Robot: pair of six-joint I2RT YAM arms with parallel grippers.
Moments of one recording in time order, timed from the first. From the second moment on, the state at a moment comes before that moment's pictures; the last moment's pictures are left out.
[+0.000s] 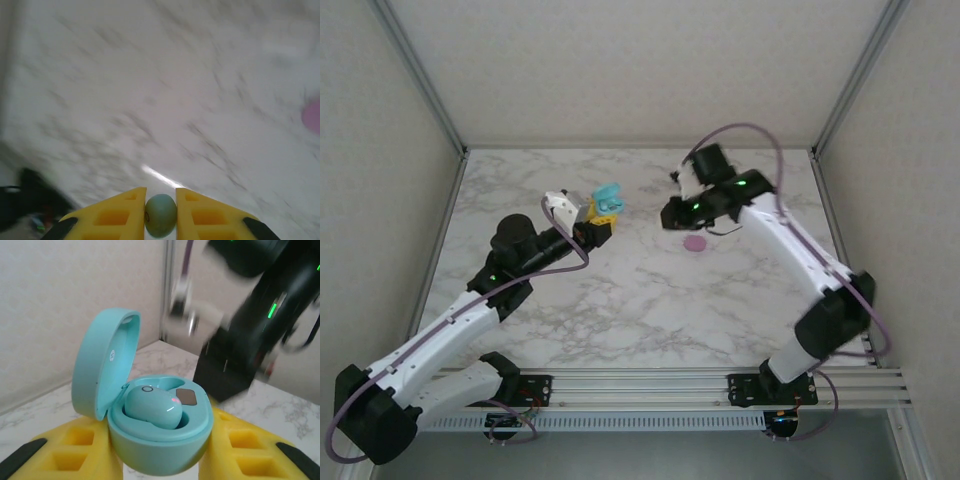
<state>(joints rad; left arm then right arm) -0.60 0.98 0.75 0.22 0.32 -0.03 0.54 1.55 1.61 -1.00 -0.39 0.34</state>
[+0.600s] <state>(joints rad) -0.60 1.04 0.77 0.23 0.48 0.01 0.53 1.50 1.73 -0.83 -0.92 0.52</state>
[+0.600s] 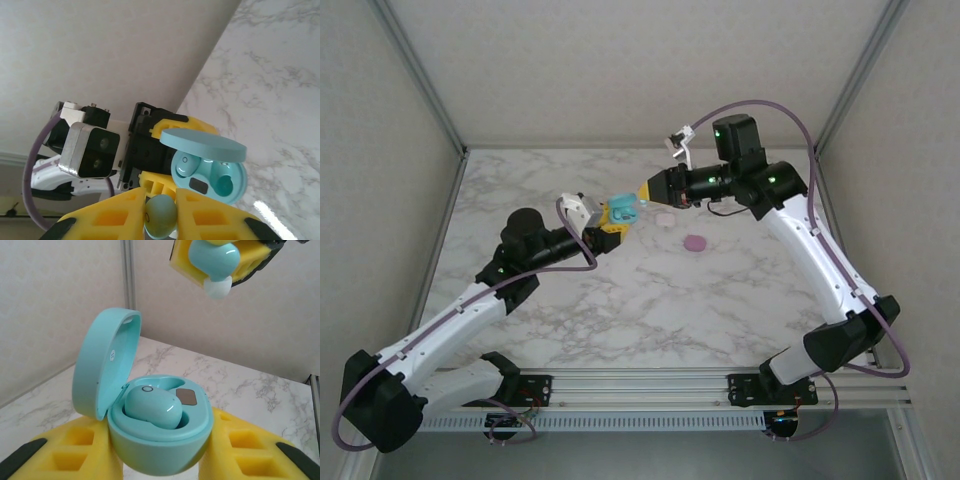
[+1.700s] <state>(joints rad) -0.61 1.05 0.81 0.24 0.52 -0.03 0.55 1.57 1.69 -0.80 -0.94 0.54</state>
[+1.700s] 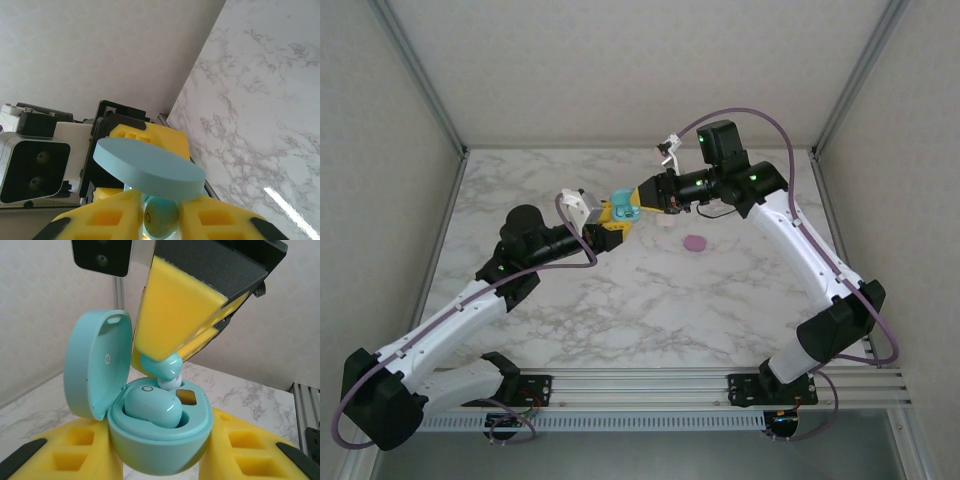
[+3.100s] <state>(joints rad) -0.62 1.04 0.81 0.25 0.49 -0.02 0.55 1.42 1.73 -0.83 -0.73 0.50</state>
